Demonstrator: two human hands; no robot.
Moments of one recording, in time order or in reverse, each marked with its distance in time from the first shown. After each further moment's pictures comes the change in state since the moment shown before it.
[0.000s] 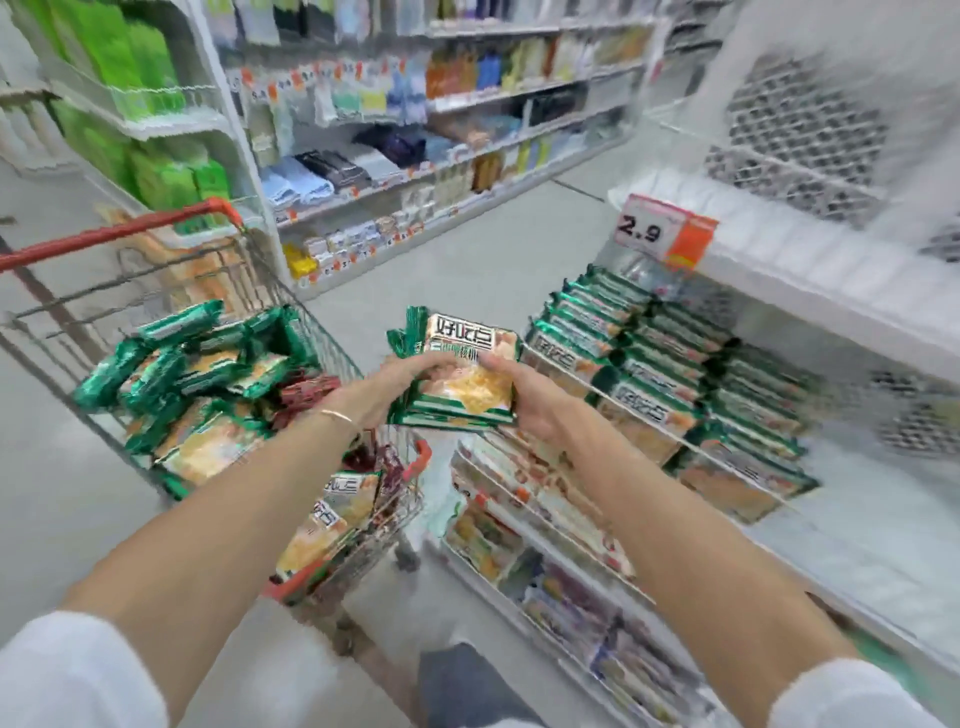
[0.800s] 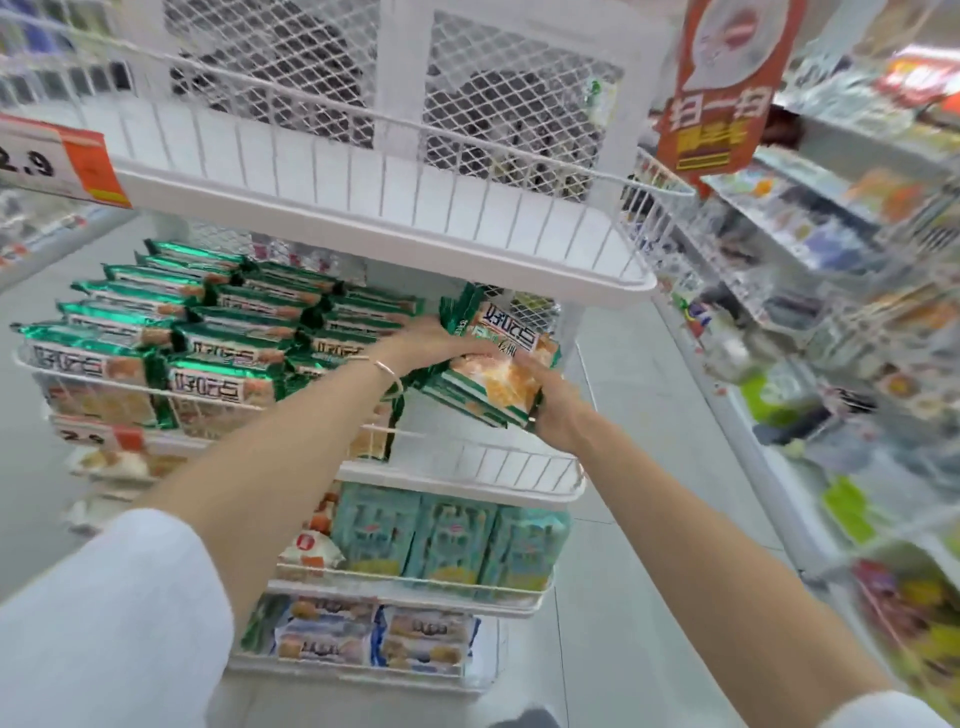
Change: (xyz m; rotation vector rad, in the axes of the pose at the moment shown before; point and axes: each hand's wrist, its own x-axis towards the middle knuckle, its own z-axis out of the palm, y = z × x) left_hand 0.038 0.104 0.515 0.702 -0.446 0.460; right_hand -0.316 0.101 -0.390 0.367 0.791 -0.180
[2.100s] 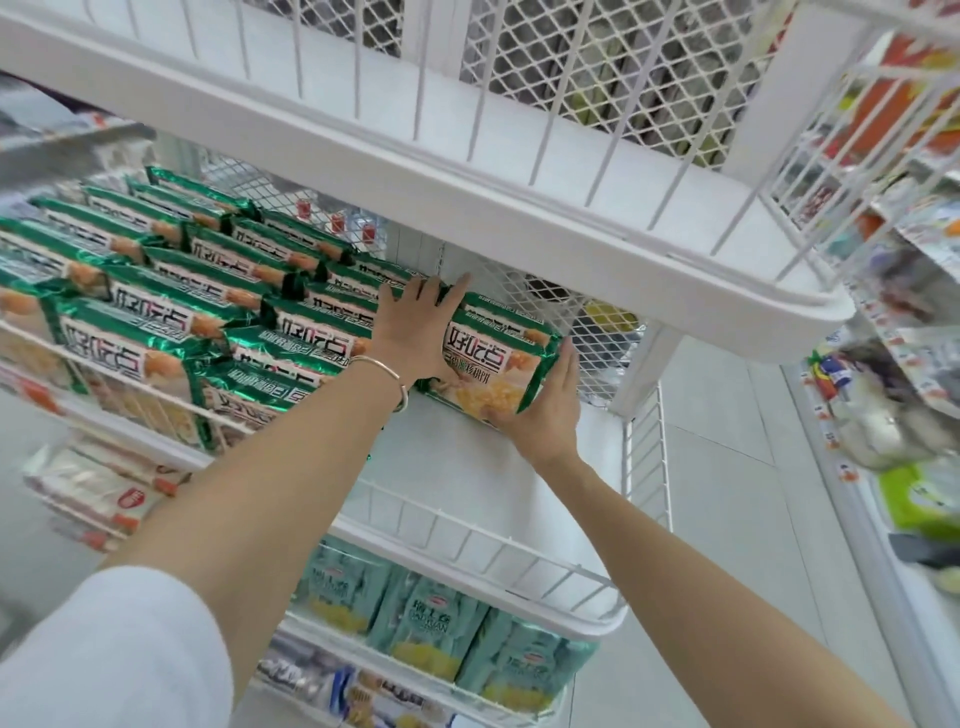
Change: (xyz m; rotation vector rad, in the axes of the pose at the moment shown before) left_hand 0.178 -0.096 0.020 1.018 0.477 -0.023; right_hand 0.200 0.060 -0.020 -0.885 0.198 -0.686
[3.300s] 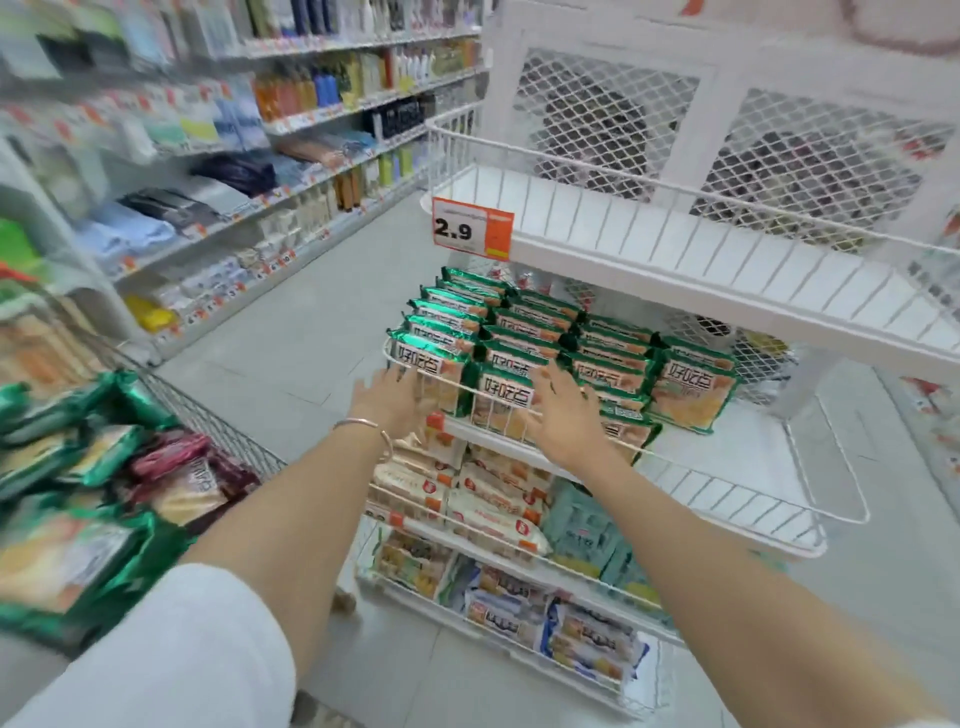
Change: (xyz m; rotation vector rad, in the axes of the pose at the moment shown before) left_hand -0.259 -0.348 -0.087 -0.213 -0.336 -0.230; right_hand -0.140 -0.327 0.099 -0.516 -0.378 -0.207
